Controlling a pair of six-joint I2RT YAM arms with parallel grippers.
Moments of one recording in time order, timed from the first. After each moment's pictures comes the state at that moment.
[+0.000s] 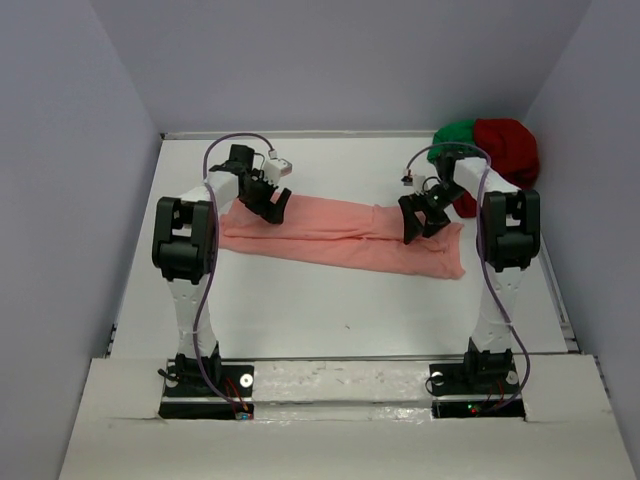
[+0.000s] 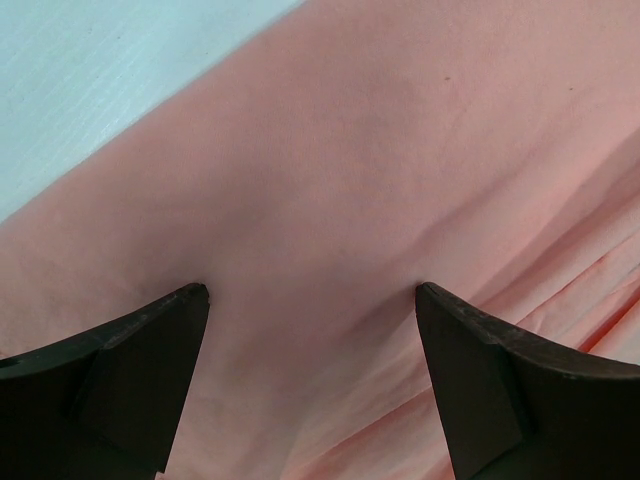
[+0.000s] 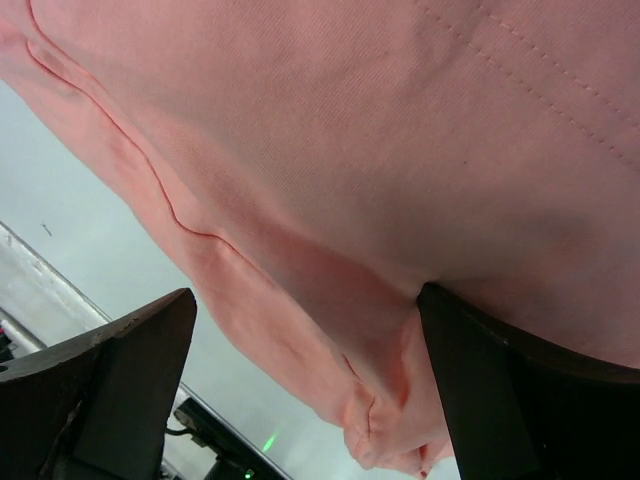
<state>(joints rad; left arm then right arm) -0.16 2.08 1.51 -0.52 0.42 0.46 0.06 2.16 1.69 -1.13 -0.54 -0.47</state>
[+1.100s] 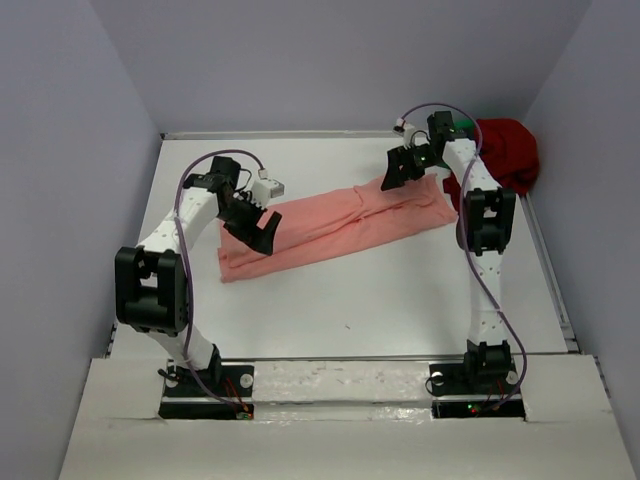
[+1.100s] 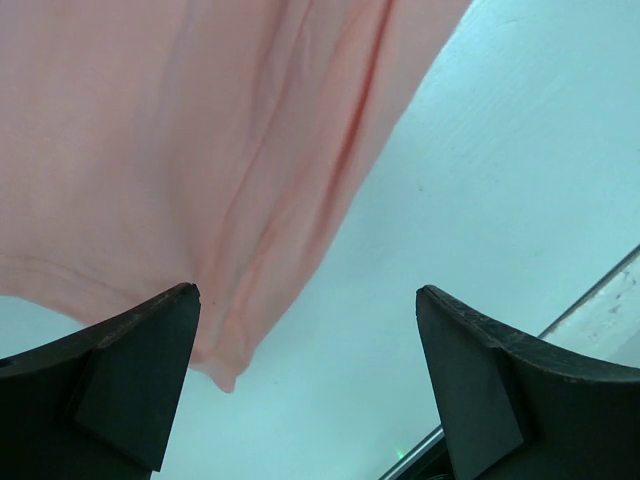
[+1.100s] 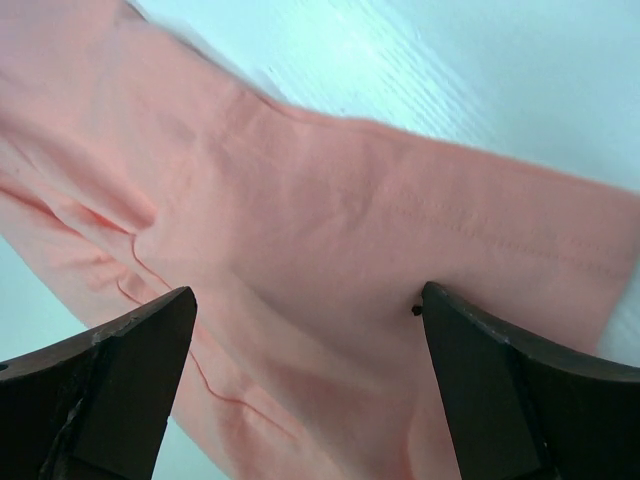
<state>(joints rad) -0.16 1.64 1.28 -0.93 0.45 0.47 0.07 2.55 2.38 -1.02 -0.76 -0.41</state>
